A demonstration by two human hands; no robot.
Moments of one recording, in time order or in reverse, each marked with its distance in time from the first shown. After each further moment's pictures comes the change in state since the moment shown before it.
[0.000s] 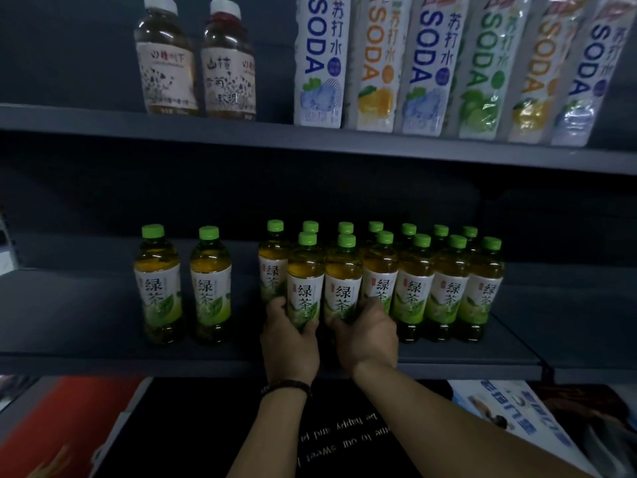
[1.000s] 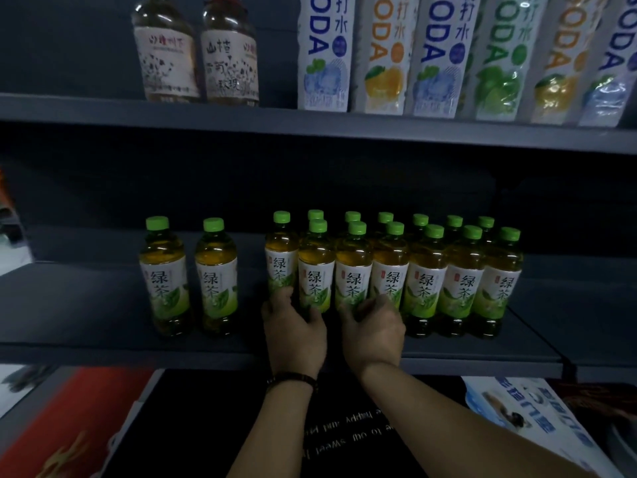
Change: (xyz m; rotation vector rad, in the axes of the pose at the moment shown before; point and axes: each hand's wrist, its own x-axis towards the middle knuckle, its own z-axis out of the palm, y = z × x) left_hand 0.008 -0.002 0.004 0.102 0.078 0.092; right_hand 0.004 0.012 0.018 0.171 0.090 -0.035
